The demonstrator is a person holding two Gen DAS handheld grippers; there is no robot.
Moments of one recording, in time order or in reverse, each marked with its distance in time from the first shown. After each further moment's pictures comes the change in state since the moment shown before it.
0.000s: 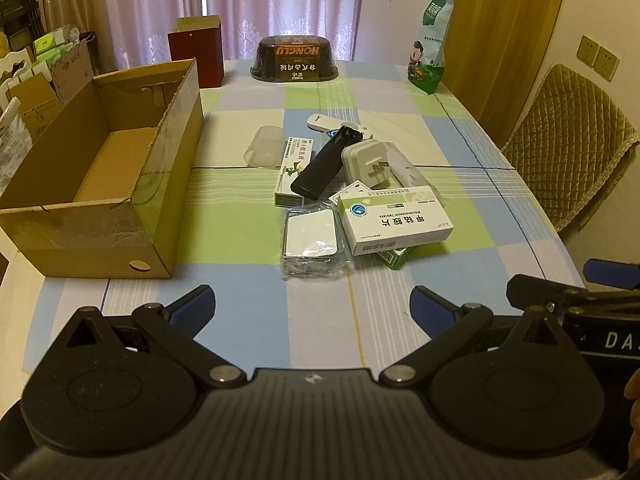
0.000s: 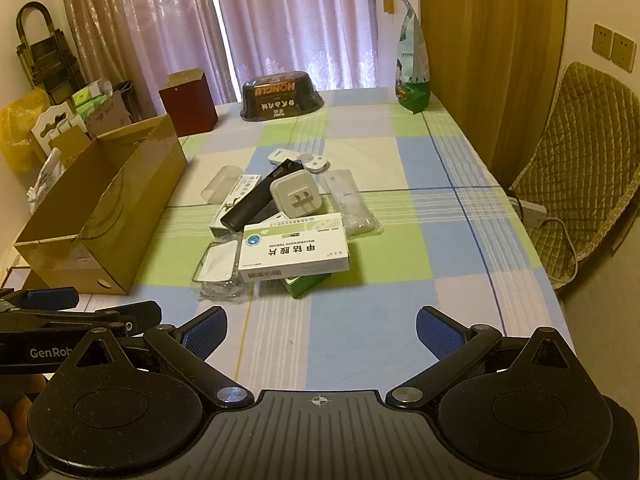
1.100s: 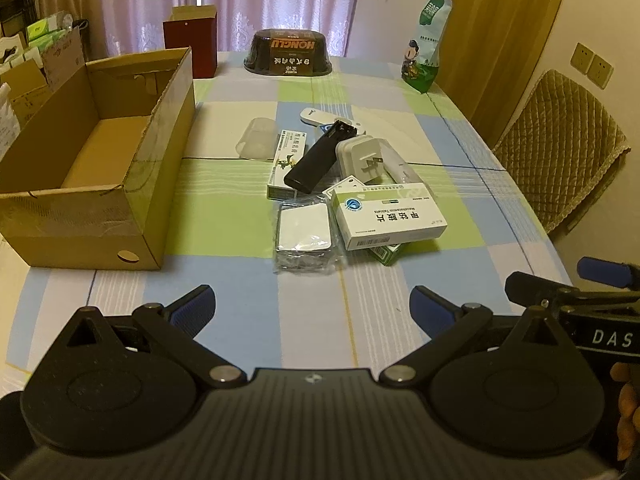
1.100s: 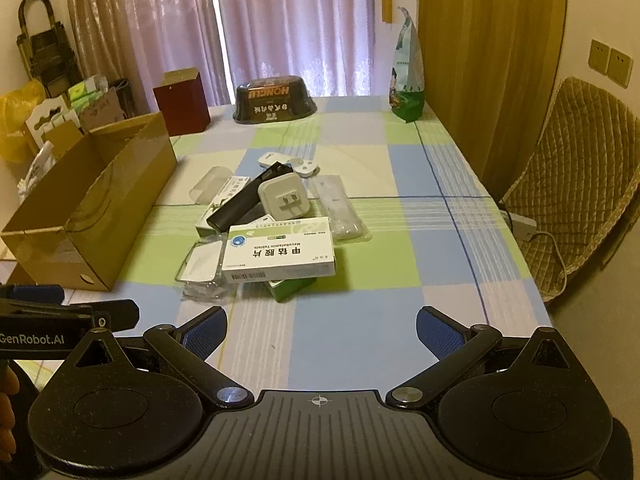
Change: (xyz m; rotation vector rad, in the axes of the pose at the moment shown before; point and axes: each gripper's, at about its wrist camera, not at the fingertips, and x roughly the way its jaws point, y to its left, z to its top) left arm 0.006 0.009 -0.001 -0.019 0.007 -0.041; right arm 0.005 -0.002 -0.005 -0.045 -0.032 -0.039
